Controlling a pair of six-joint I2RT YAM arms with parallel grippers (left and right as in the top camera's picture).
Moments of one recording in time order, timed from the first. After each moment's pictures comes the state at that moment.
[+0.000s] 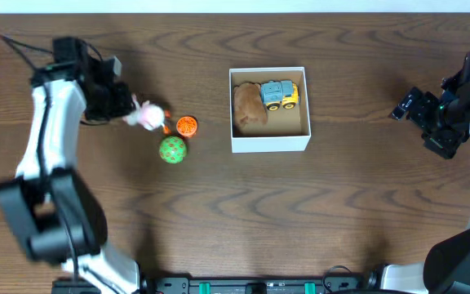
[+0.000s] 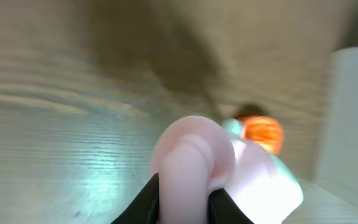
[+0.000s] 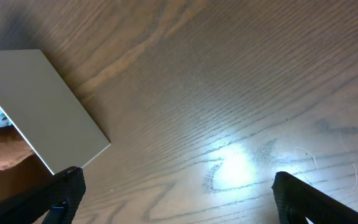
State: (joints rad) left arm 0.20 1.81 1.51 -0.96 0.32 0.03; right arm -0.30 1.60 1.48 -1.23 -0.20 0.40
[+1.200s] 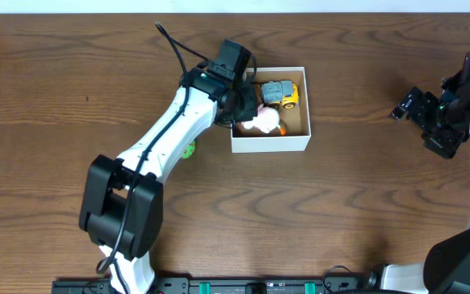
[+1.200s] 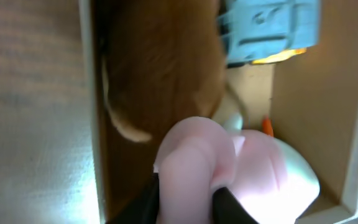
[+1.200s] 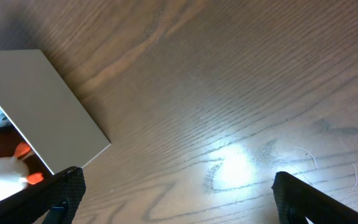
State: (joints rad) left arm -0.47 1.93 1.56 -0.81 0.20 -0.57; right arm -0.30 1.60 1.48 -1.23 -0.20 0.40
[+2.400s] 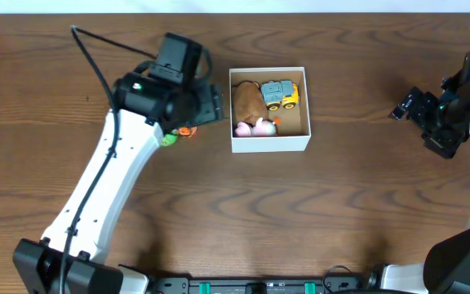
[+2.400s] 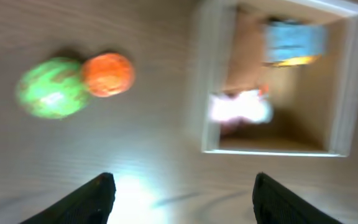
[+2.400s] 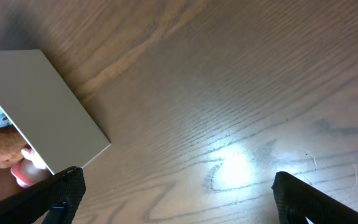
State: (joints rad) left arm -0.34 1.59 1.55 -1.14 0.05 -0.52; right arm -0.30 1.60 1.48 -1.23 -0.20 0.40
